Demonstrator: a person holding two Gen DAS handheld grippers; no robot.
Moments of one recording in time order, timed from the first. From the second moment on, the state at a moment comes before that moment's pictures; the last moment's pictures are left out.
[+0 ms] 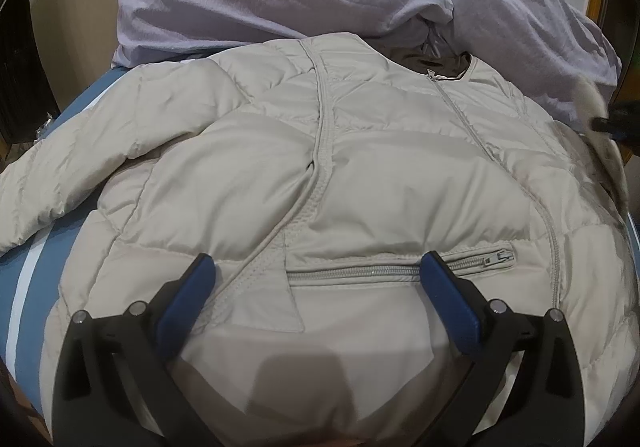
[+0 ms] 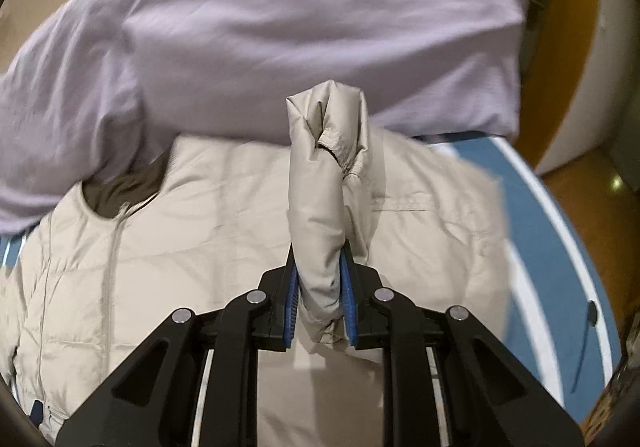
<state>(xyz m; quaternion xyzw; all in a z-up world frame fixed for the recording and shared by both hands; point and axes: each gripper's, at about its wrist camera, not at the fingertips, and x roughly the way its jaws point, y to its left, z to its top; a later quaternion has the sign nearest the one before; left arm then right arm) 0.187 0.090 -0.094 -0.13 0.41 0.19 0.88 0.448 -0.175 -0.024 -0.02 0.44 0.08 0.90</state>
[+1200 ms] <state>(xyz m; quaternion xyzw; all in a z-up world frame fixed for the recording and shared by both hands) 0.180 0.099 -0.093 -0.17 0.39 0.18 0.89 0.382 -0.002 -0.022 -0.08 0.42 0.27 0.86</state>
